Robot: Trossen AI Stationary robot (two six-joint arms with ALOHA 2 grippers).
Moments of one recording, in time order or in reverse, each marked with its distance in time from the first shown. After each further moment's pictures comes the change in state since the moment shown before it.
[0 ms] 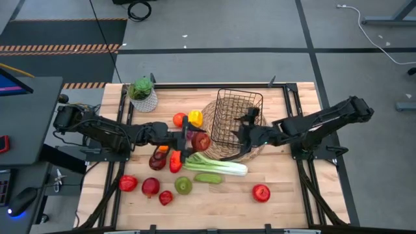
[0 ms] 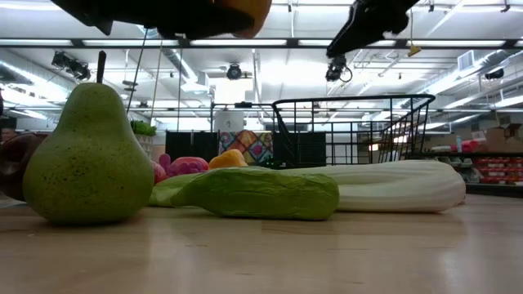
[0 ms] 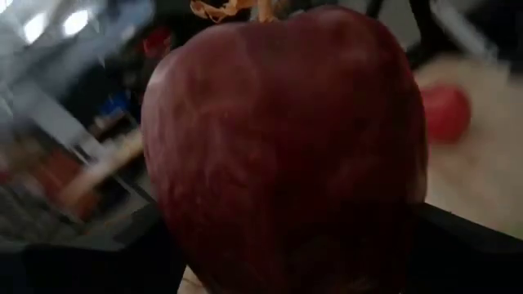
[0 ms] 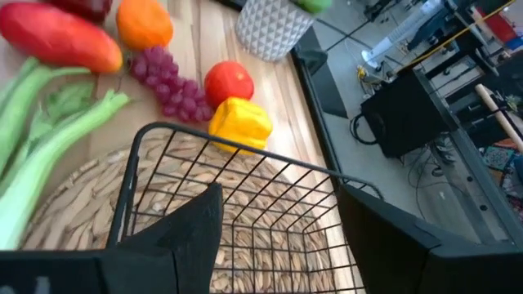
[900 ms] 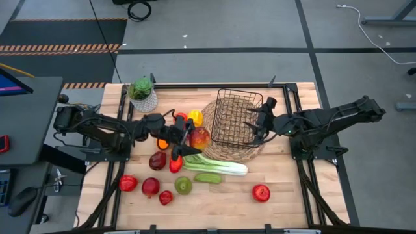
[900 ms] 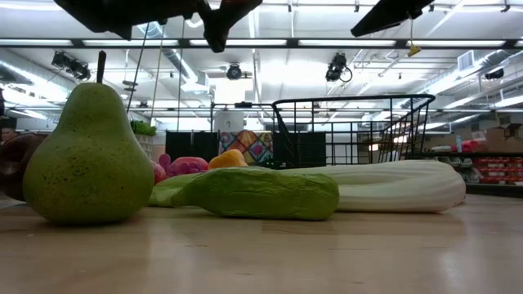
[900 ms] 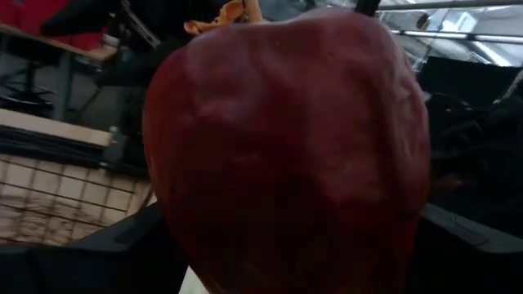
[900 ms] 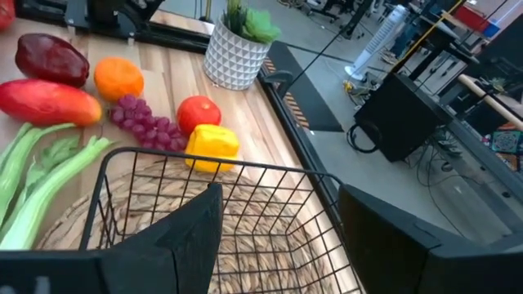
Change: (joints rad) left arm 0.097 0.000 -0.001 0.174 0.406 -0.929; right arm -0.023 -0.273 -0.101 0.005 0.000 0.060
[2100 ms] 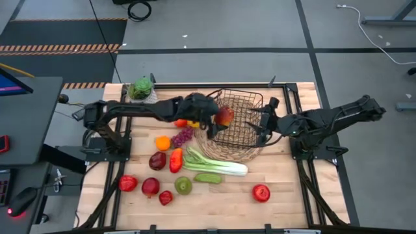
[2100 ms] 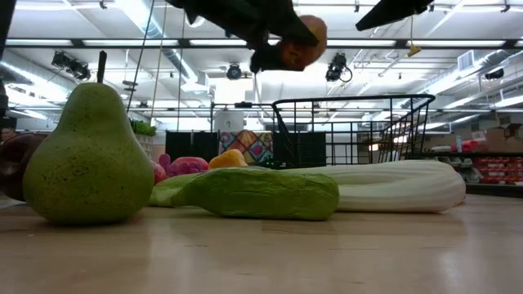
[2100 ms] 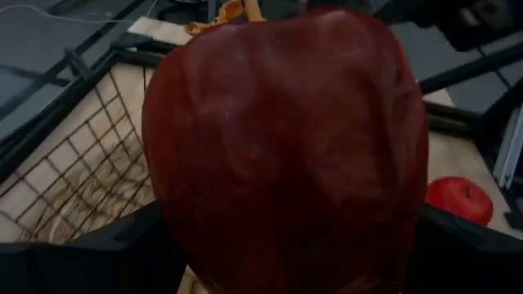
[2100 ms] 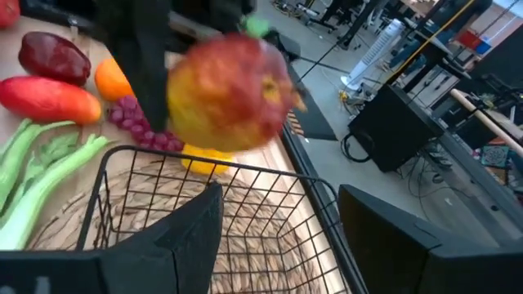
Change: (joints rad) left arm 0.164 0.378 0.669 -0.811 -0.201 0.258; right arm 0.042 -0.042 0.000 -0.027 0.040 -0.033
